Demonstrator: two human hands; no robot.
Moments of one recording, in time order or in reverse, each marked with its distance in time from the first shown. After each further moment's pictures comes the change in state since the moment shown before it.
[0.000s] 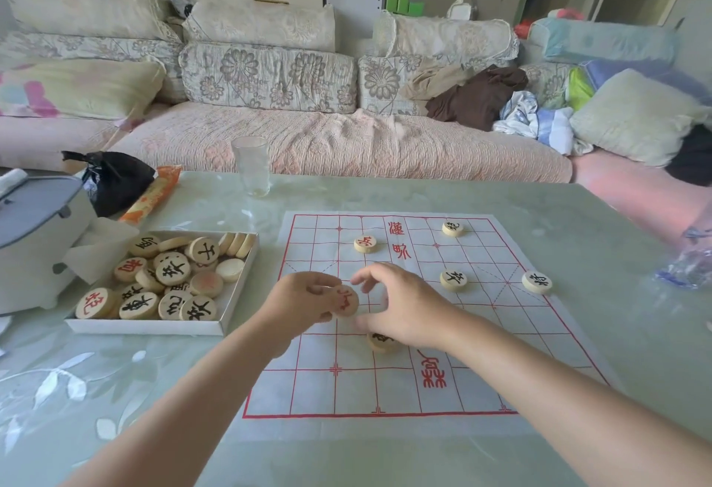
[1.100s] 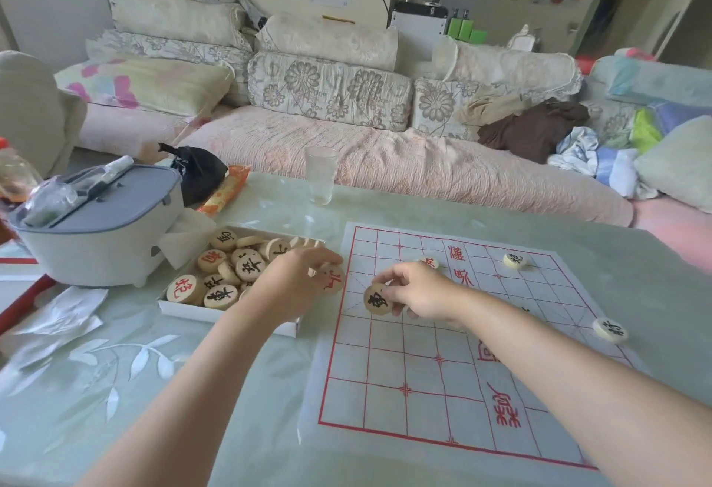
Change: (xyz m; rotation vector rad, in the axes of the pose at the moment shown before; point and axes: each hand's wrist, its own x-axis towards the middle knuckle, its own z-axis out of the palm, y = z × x) left_hand 0.003 -0.006 -0.114 0.607 0.247 0.289; right_hand 0.085 -0.052 0.025 0.233 -0.172 0.185
